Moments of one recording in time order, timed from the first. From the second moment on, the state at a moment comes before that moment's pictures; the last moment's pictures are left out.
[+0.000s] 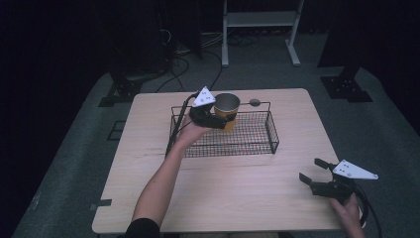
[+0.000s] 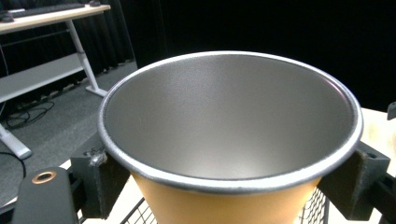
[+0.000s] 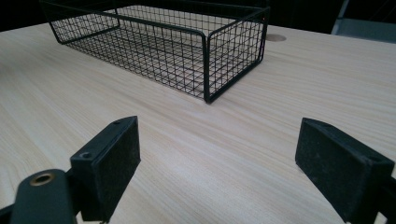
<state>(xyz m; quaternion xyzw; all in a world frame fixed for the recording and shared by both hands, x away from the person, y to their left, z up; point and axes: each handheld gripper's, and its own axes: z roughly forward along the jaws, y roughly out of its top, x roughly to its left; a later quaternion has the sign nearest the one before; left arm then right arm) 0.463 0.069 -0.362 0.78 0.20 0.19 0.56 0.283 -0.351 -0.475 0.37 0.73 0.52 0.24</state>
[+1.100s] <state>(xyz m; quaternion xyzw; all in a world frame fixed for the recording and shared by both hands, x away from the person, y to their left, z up) 0.502 0.056 -0.407 0.82 0.17 0.13 0.52 0.283 -0.351 -0.475 0.37 0.73 0.52 0.24</state>
